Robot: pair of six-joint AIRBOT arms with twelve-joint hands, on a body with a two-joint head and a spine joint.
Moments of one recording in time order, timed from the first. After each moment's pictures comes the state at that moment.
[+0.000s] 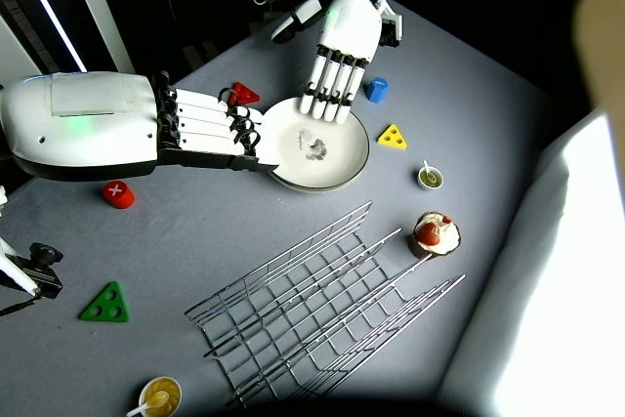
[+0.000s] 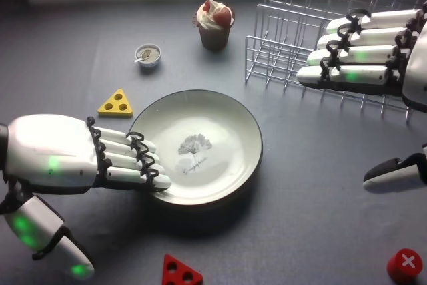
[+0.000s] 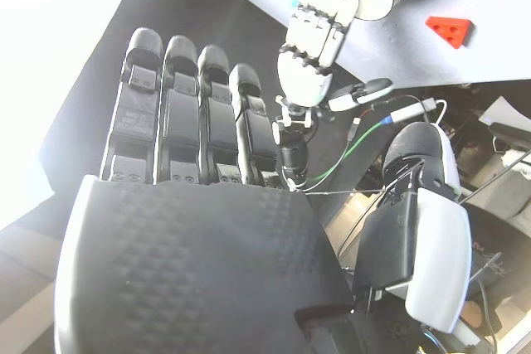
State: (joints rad) left arm 0.73 -1.03 1.43 1.21 -0.89 0.00; right arm -0.52 -0.72 0.91 -0.58 0.62 -0.74
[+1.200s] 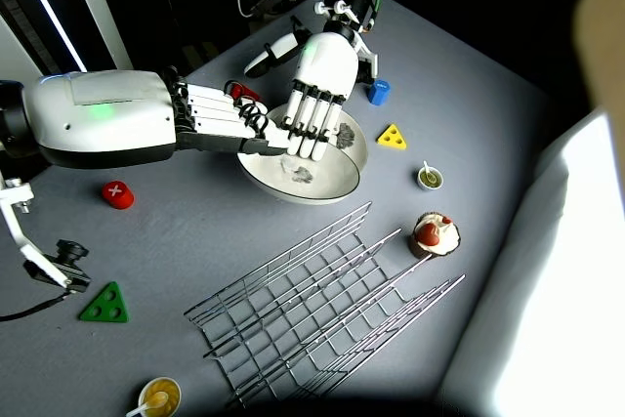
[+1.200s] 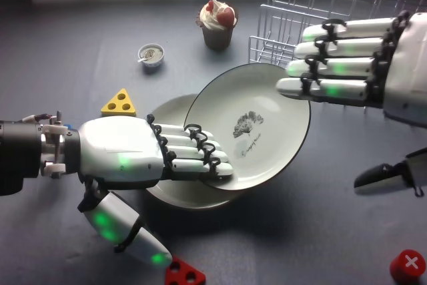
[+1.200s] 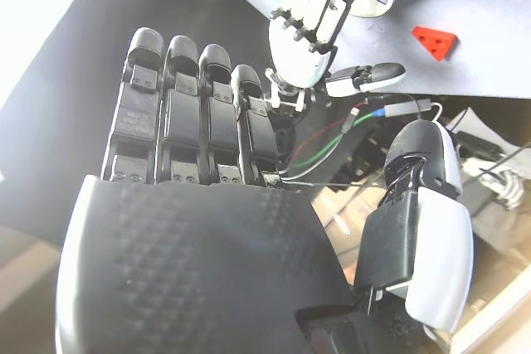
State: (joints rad) left arm 0.68 -1.20 1.46 1.17 -0.79 0.01; right arm -0.53 -0.80 0.96 -0.65 0.69 -0.85
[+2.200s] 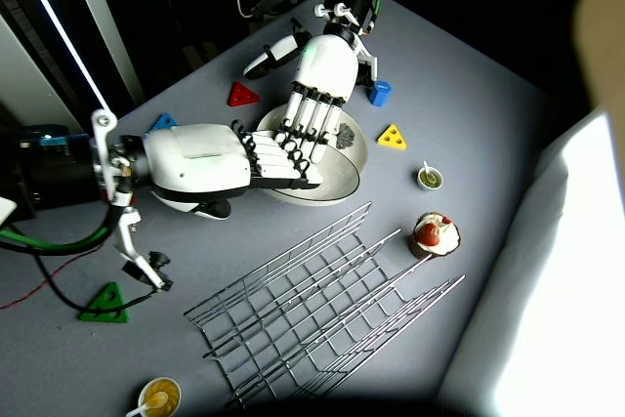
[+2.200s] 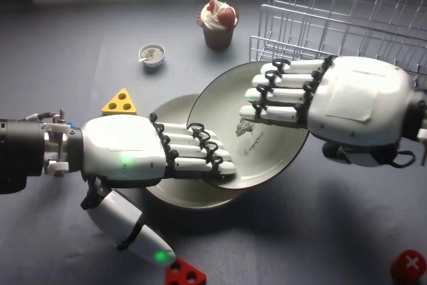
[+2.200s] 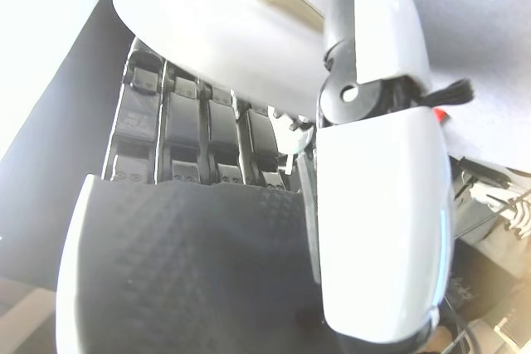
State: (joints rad) left arm 0.68 -1.21 1.47 1.17 -0.80 0.01; right arm -0.59 -1.12 1.18 -0.41 0.60 -1.02
